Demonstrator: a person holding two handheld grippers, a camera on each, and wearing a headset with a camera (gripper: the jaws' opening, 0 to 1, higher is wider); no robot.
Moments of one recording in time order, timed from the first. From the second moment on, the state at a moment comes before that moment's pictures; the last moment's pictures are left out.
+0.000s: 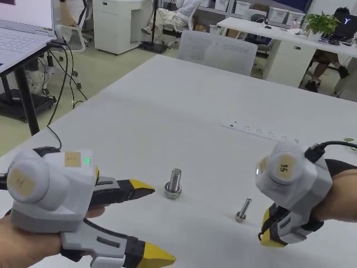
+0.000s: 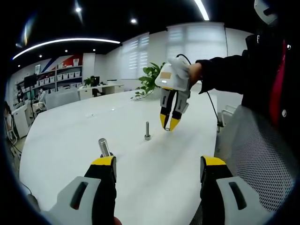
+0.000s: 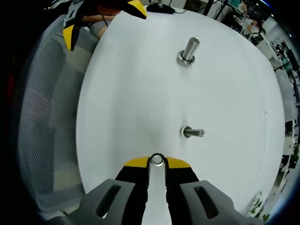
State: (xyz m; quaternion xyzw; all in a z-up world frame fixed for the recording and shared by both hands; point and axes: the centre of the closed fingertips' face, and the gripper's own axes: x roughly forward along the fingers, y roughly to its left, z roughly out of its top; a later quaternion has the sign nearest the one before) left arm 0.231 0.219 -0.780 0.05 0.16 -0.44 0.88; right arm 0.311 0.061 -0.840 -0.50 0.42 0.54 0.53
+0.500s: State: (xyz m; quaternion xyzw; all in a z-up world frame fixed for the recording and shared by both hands) left arm 0.231 0.218 -0.782 0.05 0.17 -0.44 0.88; right arm 0.340 0.062 -0.817 -0.51 0.40 0.53 0.55
